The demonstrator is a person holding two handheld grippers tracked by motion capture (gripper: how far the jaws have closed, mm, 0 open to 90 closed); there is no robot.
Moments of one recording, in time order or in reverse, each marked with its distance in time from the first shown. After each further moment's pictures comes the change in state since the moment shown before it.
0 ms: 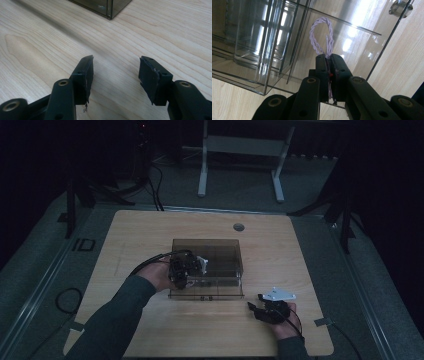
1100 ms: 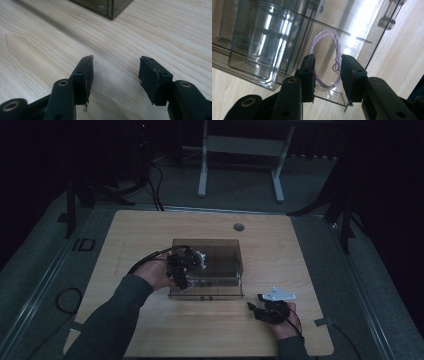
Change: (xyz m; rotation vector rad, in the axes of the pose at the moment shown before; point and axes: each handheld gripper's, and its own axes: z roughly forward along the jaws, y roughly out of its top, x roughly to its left) left arm 0.003 -0.007 -0.019 -0.101 0.004 -0.039; right arm 0.000 0.000 0.000 -0.001 0.003 -0.004
